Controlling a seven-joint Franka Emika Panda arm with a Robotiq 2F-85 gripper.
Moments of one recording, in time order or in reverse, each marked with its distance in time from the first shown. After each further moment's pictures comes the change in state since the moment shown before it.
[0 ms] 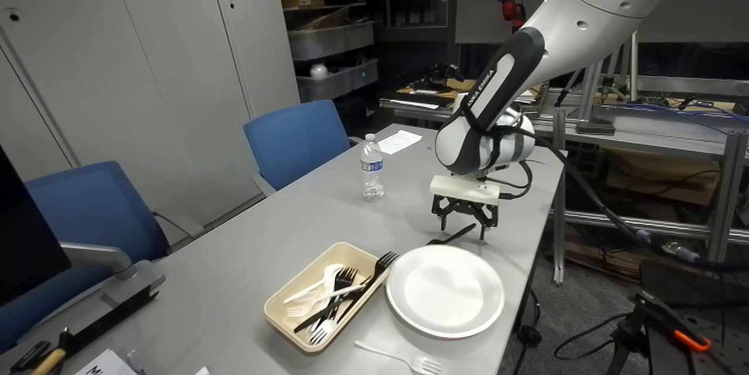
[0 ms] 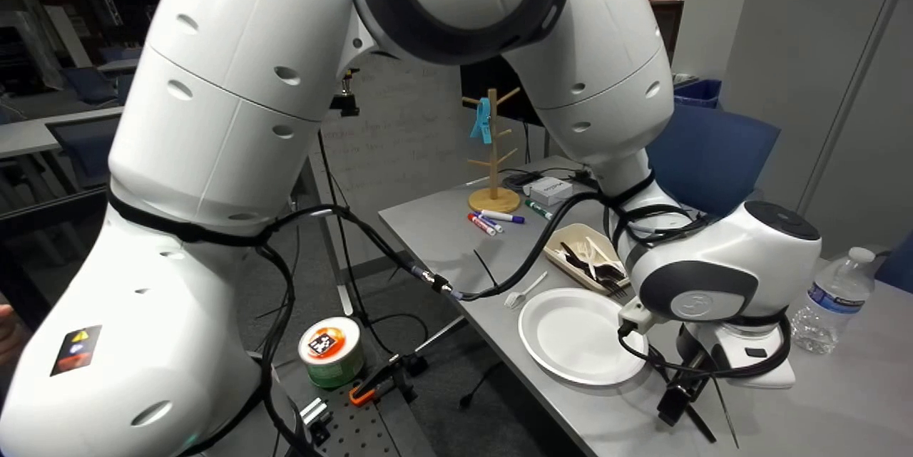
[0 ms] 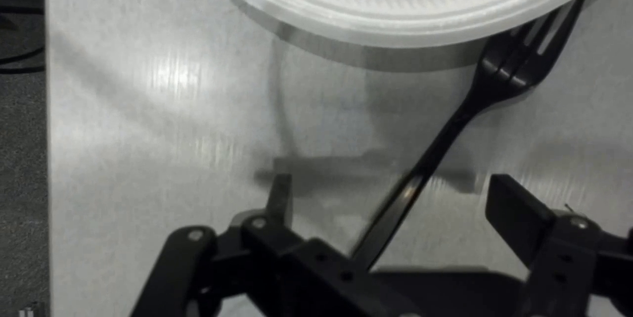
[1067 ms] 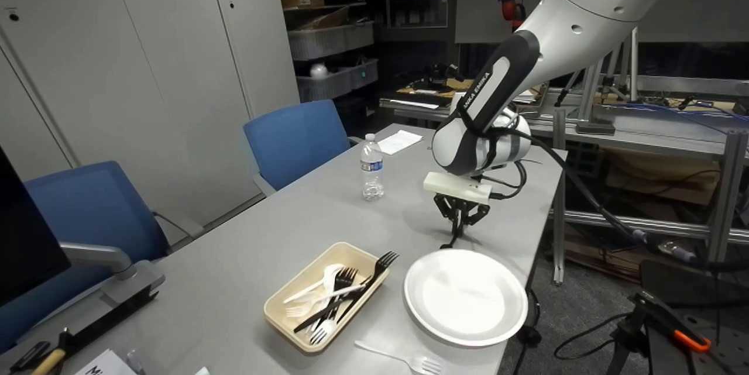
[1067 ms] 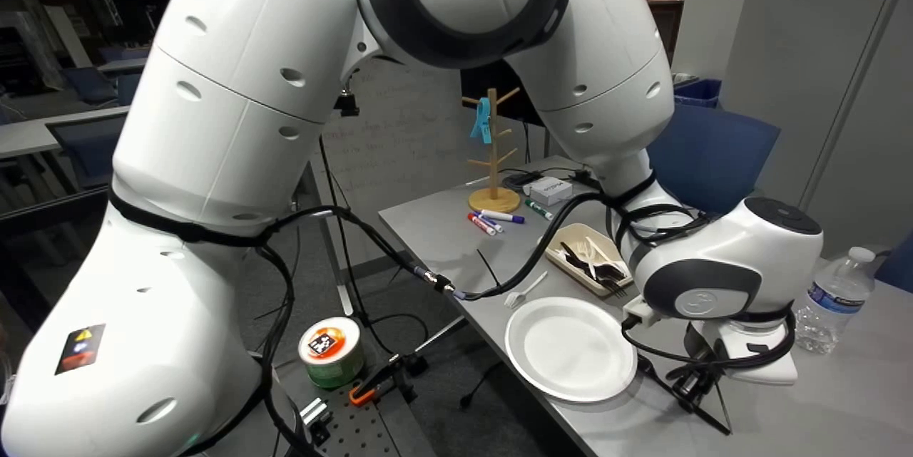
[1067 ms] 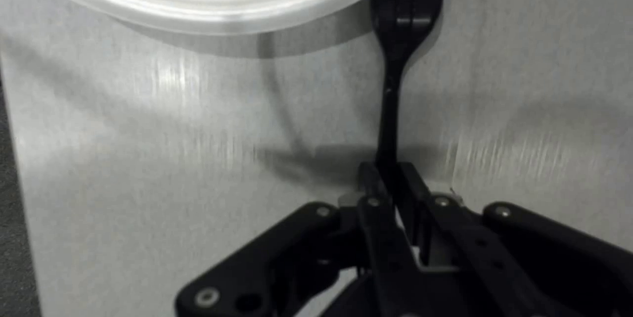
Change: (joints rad) arm 0.021 0.017 -0.021 0.025 -0.001 0.024 0.095
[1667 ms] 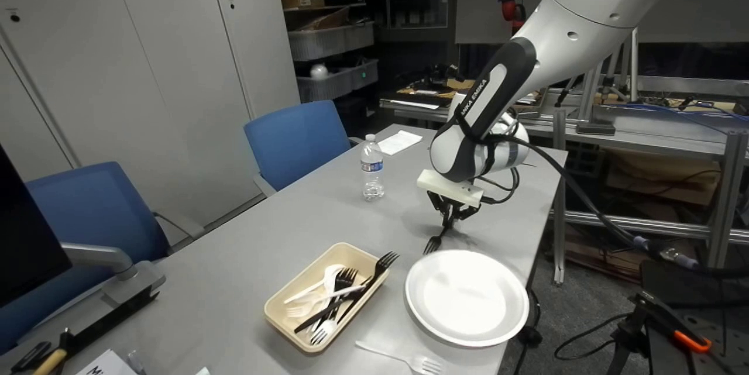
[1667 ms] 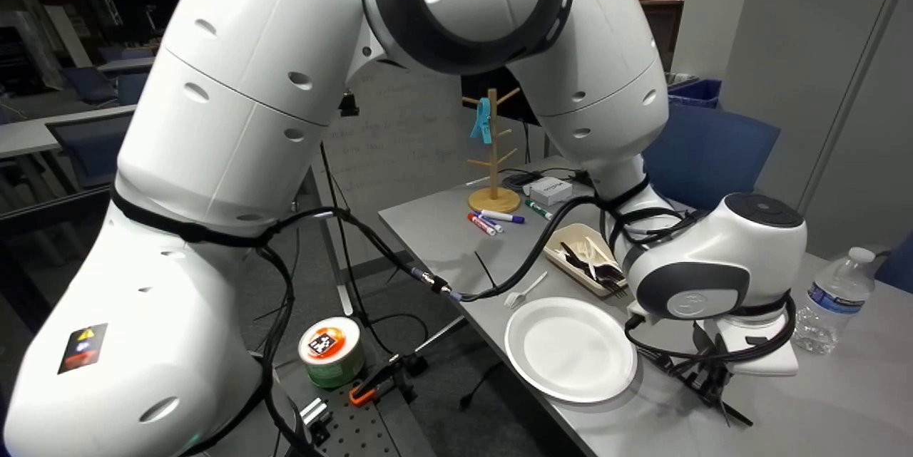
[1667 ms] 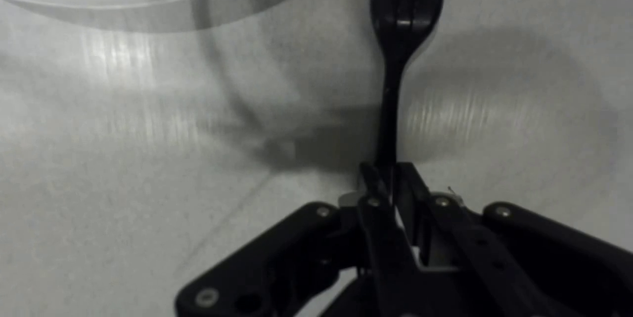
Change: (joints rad) arm 0.008 0.016 0.010 -0.001 0.001 0.157 0.037
